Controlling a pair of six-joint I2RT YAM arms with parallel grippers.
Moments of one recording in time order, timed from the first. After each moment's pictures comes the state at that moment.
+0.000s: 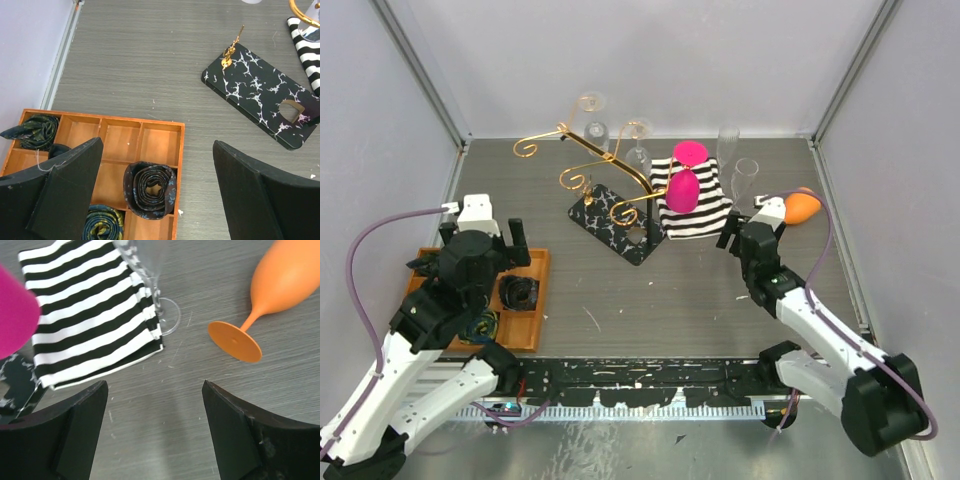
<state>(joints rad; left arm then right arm) -0.64 0.66 1.01 -0.77 -0.68 -0.24 0.41 0.94 0.52 0.01 0.50 0.35</state>
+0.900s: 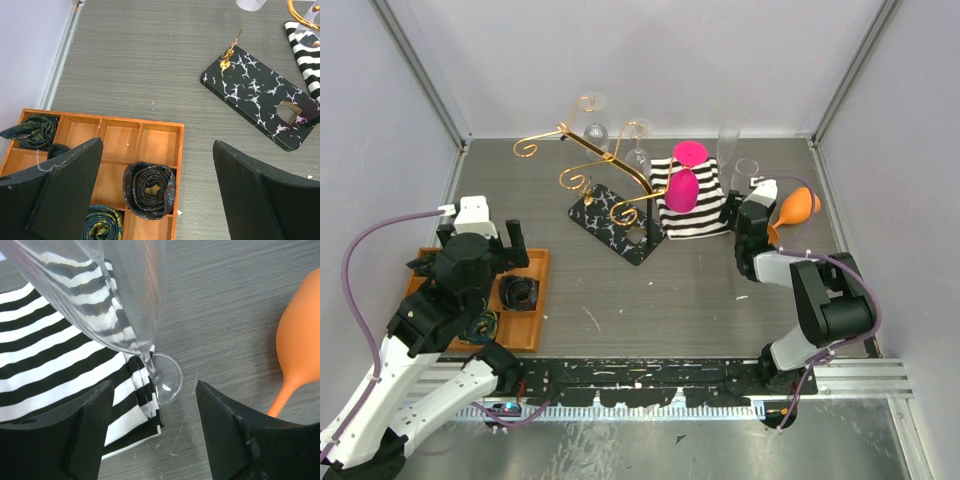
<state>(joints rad) -0.64 0.63 0.99 -0.76 -0.68 -0.25 0.21 1.54 0.56 0.68 0.39 0.26</state>
